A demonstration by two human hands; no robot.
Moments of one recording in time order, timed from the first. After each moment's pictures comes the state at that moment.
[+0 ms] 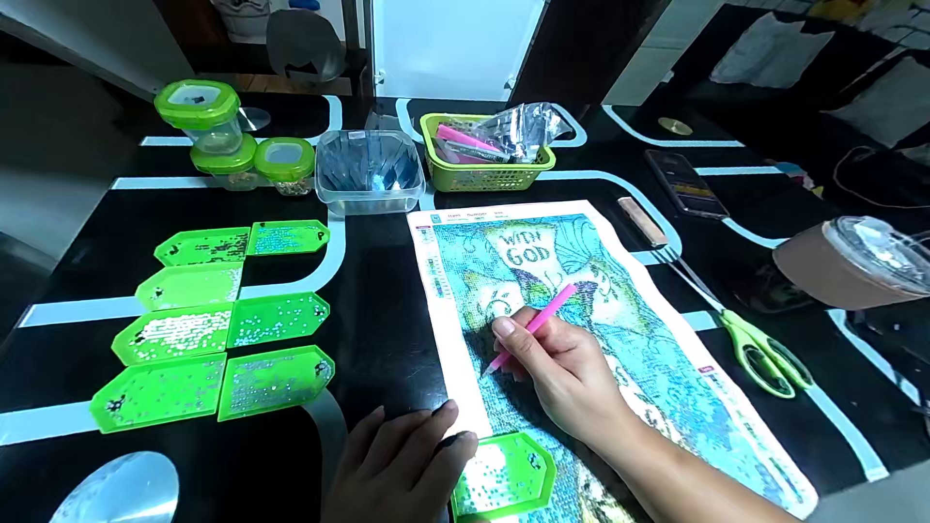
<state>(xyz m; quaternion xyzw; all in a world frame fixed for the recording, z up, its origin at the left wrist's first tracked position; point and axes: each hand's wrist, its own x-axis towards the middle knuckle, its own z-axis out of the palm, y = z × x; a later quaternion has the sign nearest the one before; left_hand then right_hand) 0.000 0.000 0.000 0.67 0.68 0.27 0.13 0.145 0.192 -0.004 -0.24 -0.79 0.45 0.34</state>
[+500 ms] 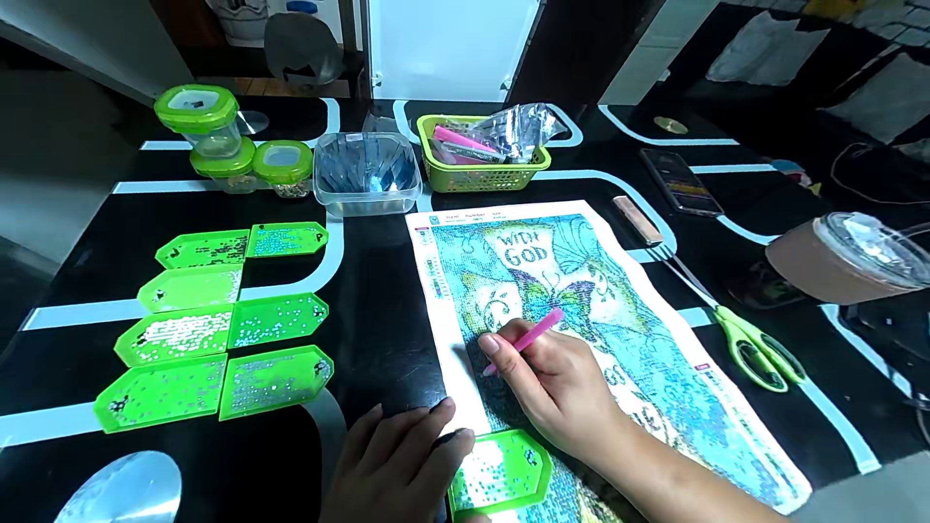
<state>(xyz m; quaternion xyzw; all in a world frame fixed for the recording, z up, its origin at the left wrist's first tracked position) 0.000 0.000 0.000 0.68 0.68 0.26 0.13 0.145 0.186 -0.002 -0.18 -0.88 0.26 0.35</state>
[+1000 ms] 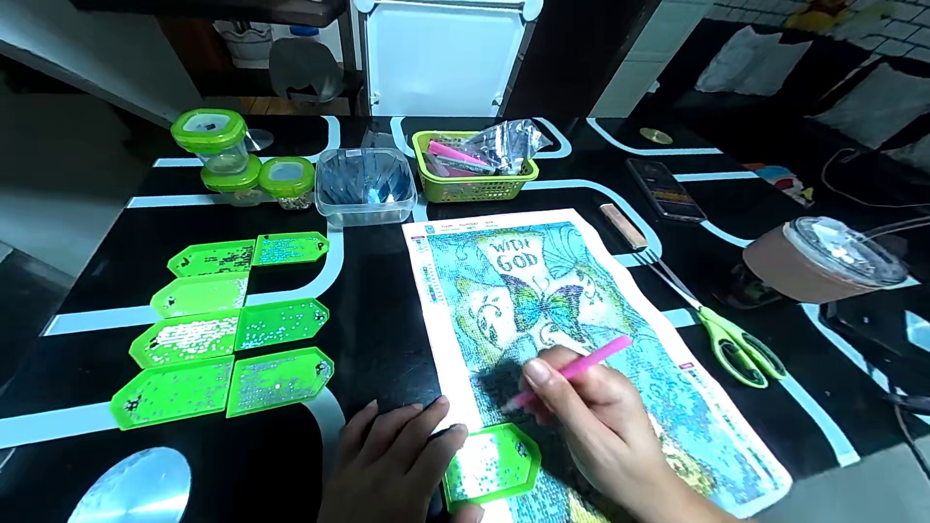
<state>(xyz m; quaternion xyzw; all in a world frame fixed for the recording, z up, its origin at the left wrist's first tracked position) 0.002 -0.001 -0.004 0.68 0.68 0.26 0.09 0.181 0.166 0.000 -0.19 -0.78 0.45 0.38</state>
